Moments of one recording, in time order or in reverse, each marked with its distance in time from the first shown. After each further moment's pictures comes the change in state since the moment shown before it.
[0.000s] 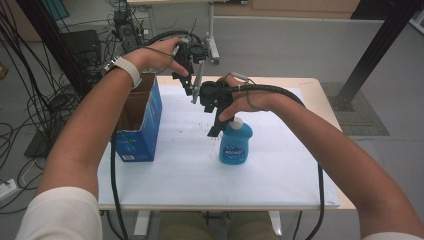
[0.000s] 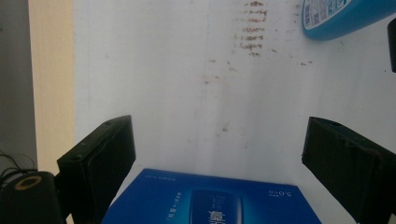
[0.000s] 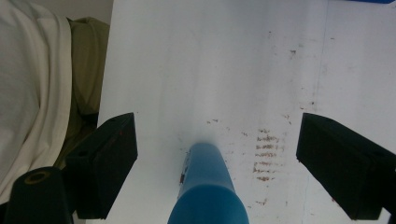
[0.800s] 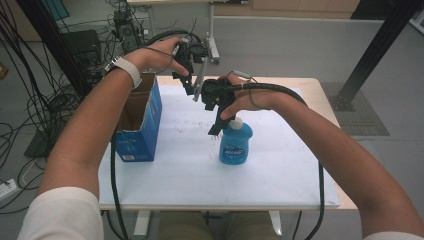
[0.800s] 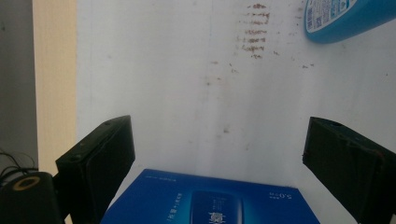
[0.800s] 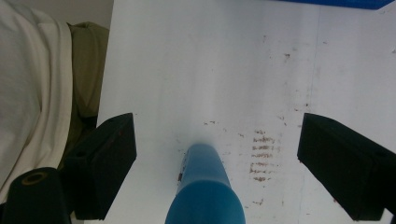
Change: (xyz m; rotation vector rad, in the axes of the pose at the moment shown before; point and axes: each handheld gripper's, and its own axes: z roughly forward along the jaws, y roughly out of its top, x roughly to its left) left arm 0.001 0.000 0.000 -0.004 0.007 -0.012; right arm 0.000 -0.003 -0.007 -0.027 -0.014 -0.003
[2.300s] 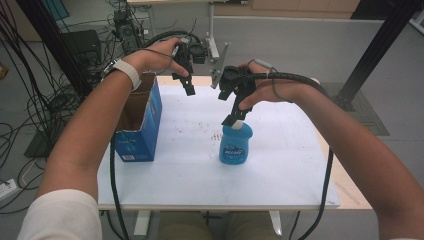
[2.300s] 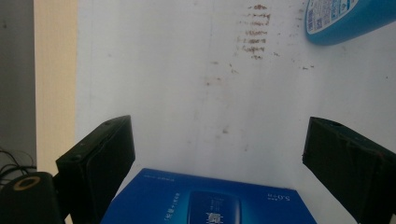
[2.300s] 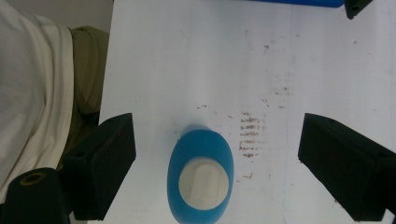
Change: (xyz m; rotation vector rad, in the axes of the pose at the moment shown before) left arm -0.002 -0.002 0.000 -0.006 0.003 -0.014; right arm 0.005 -0.028 -0.046 -0.045 -0.050 0.028
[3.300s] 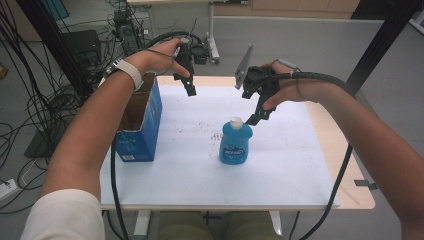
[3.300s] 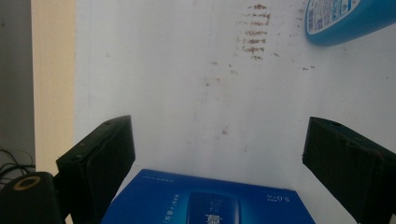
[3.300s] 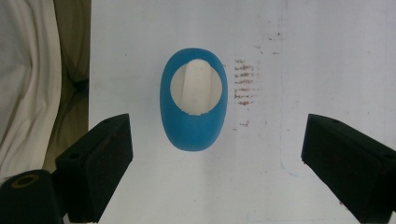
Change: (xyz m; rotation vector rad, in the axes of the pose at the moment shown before) left arm 0.000 0.004 0.003 0.011 -0.002 0.000; right arm 0.000 -0.048 -0.015 0.083 -0.041 0.048
